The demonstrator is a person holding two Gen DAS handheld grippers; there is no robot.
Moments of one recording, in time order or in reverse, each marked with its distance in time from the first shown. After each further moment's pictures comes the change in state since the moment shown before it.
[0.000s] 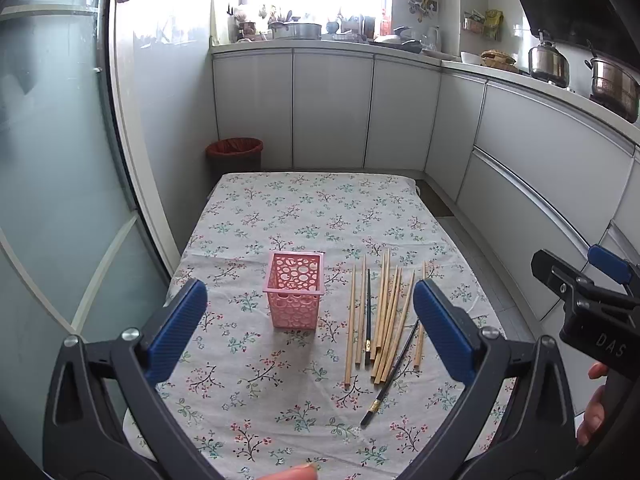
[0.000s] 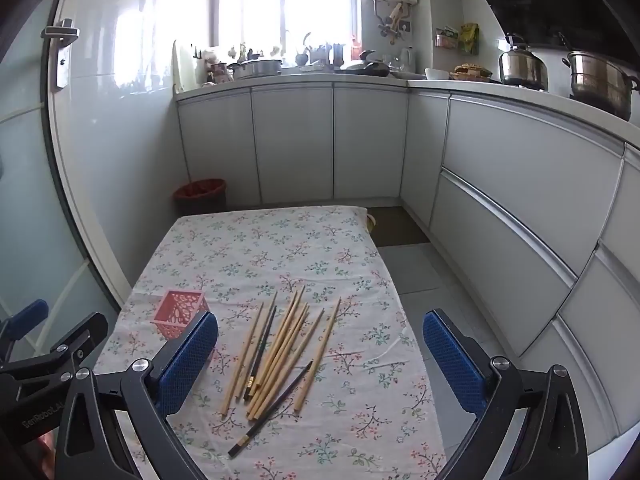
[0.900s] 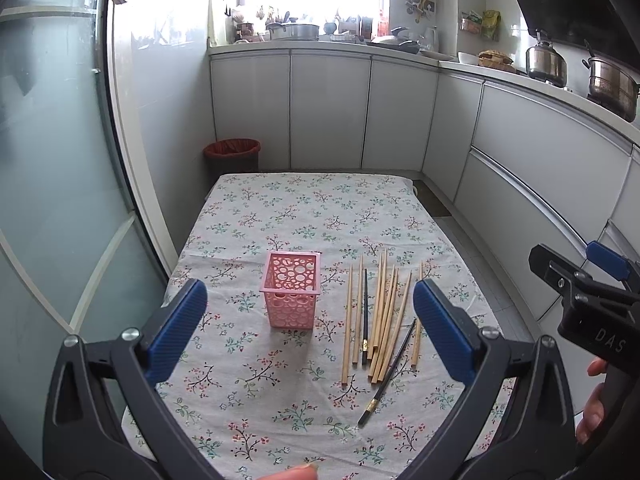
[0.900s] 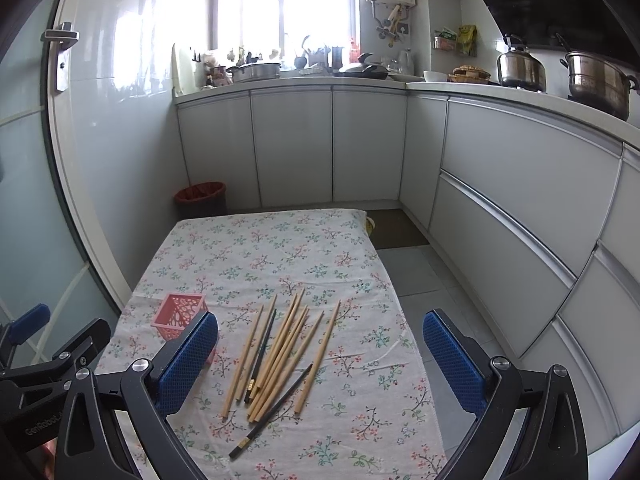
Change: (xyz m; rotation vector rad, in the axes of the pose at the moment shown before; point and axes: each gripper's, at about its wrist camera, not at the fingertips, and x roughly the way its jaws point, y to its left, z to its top) left arm -0.002 -0.002 -0.001 0.003 -0.002 -0.007; right arm -0.001 0.001 0.002 0.002 -0.009 -0.001
